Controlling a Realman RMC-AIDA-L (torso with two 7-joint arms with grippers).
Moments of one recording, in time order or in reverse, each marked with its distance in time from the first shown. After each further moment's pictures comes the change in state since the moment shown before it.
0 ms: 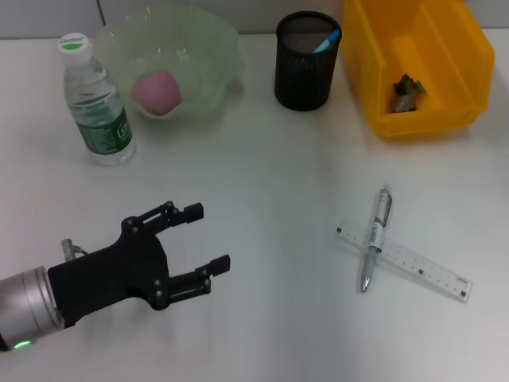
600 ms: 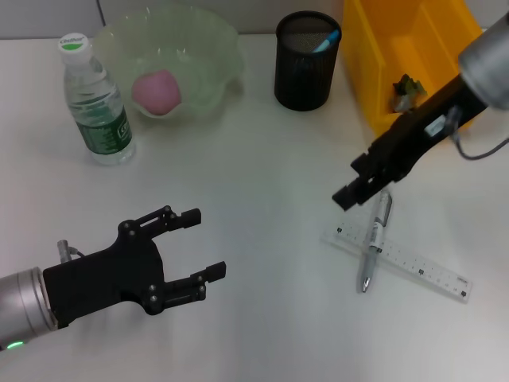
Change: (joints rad) left arm -0.001 0.011 -0.001 0.010 0.023 0.005 -0.004; right arm 0.071 0.115 -0.089 -0.056 -0.614 -0.316 0.130
